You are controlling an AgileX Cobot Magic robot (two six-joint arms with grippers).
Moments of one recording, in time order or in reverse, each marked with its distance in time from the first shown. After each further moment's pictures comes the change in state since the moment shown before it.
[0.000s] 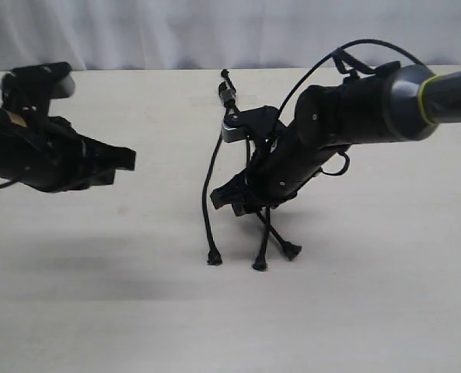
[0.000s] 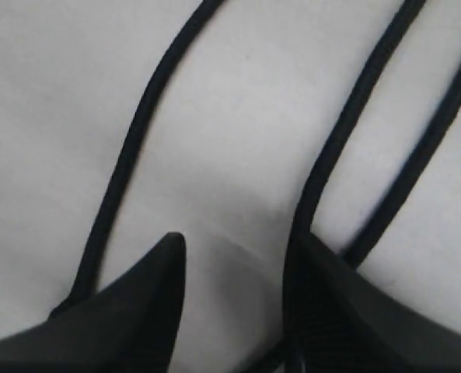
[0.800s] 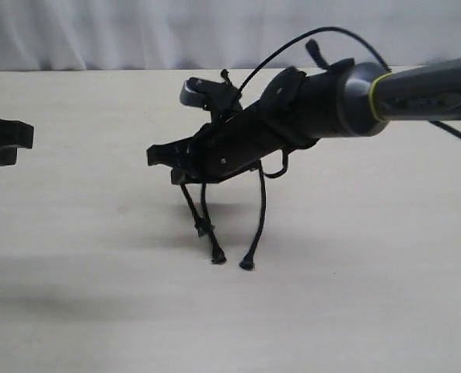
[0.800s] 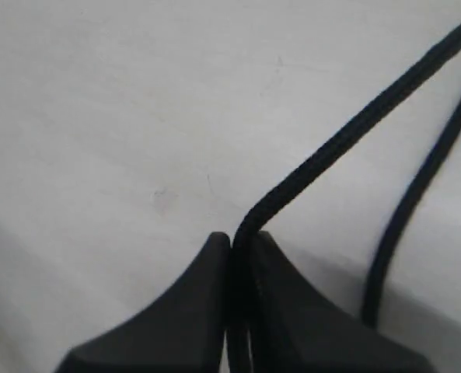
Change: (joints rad) left arm 0.230 -0.269 0.001 0.198 0.240 -0.044; right arm 0.066 0.087 -0.149 0.623 -0.079 -0.306
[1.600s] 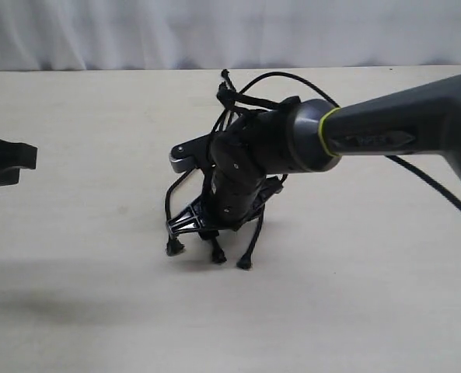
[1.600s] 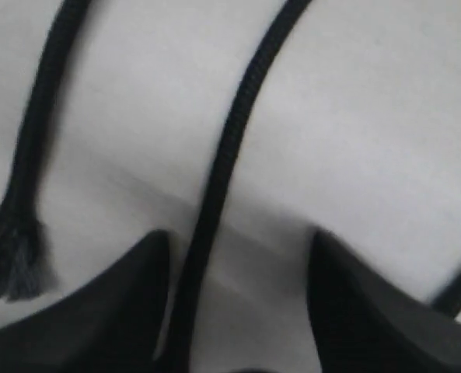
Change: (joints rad) left arm 0.000 -0.002 0.069 -0.014 -0.039 0.000; right arm 0.144 0.055 0.006 -1.053 0.163 0.840
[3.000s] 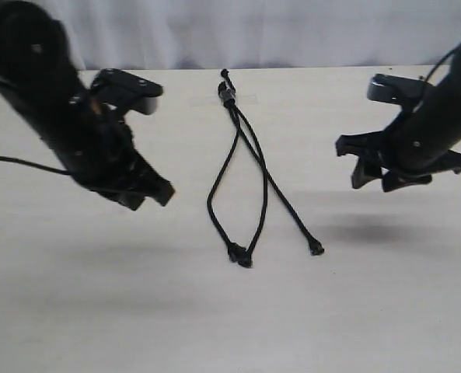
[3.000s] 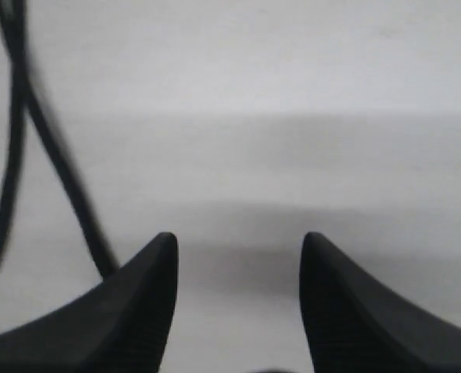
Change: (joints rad) left arm -0.408 0.526 -0.448 0.111 0.301 0.059; right arm -0.635 -0.374 0.274 0.367 0.125 -0.367
